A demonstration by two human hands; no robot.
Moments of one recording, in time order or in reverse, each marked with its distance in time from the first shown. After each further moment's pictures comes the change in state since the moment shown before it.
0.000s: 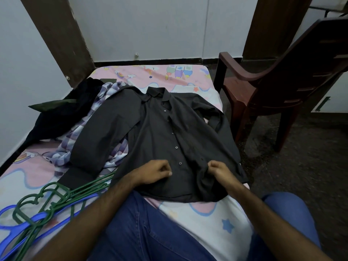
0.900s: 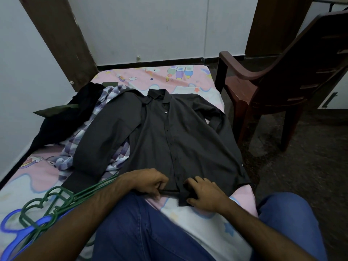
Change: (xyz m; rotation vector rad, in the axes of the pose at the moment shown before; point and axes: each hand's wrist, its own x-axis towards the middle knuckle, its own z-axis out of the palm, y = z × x) left_hand -0.012 0.006 -0.017 0.386 -0.399 0.097; right_hand -0.034 -0.001 0.043 -1.063 -0.346 -0.285
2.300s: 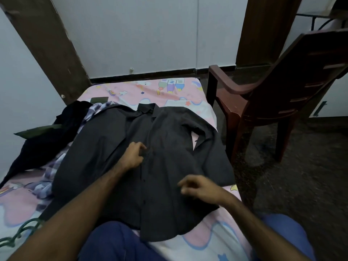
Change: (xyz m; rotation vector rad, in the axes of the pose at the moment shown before) left_hand 0.072 -0.086 -0.085 -0.274 0.628 -0.526; right_hand 0.035 0.043 -0.073 0.747 -0.006 -0.072
